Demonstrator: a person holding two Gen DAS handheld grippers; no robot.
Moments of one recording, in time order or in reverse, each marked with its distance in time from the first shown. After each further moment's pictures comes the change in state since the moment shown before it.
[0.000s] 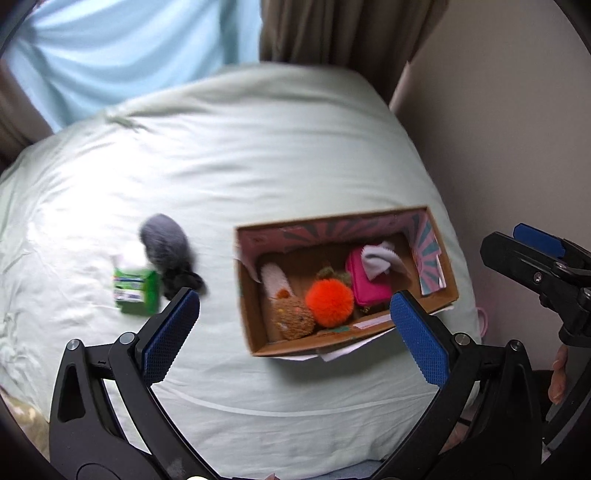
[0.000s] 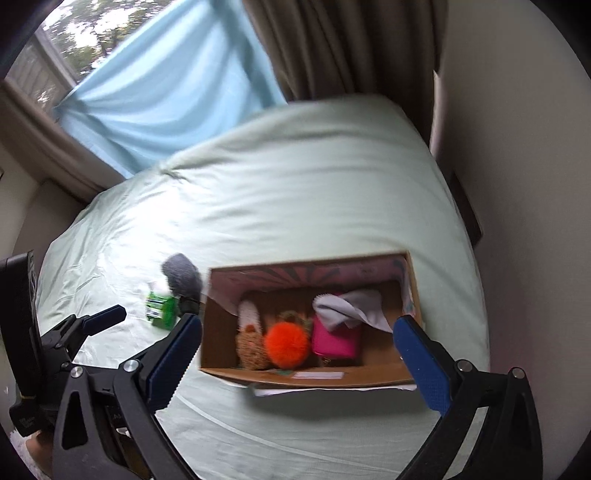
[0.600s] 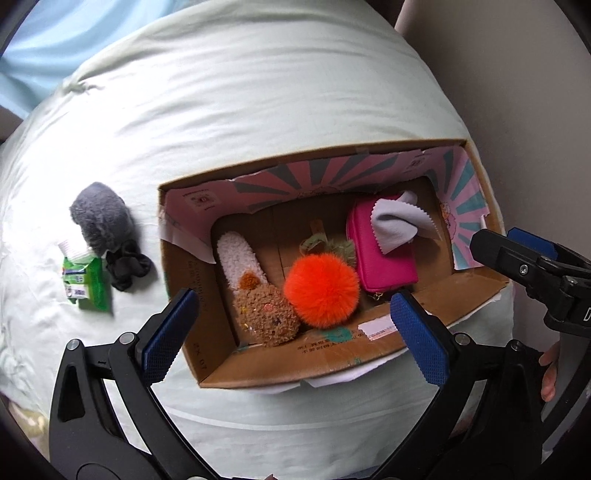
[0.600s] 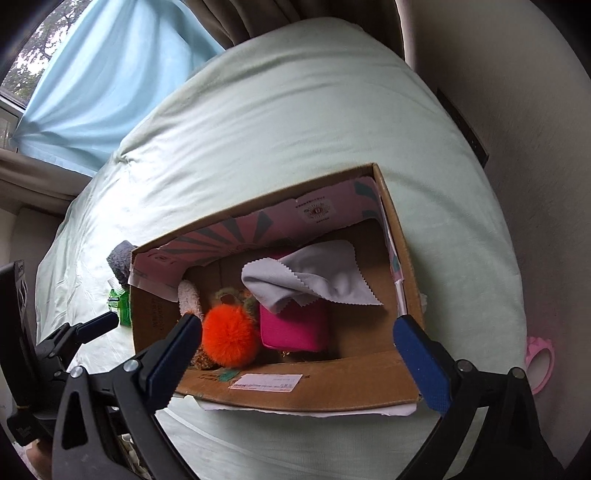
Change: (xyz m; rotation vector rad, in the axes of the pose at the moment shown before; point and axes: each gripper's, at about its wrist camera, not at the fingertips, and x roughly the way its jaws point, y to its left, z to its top) left arm 0.148 -0.050 -0.017 0.072 0.246 0.020; right arm 0.126 -0.105 -0.031 0.204 0.198 0.020
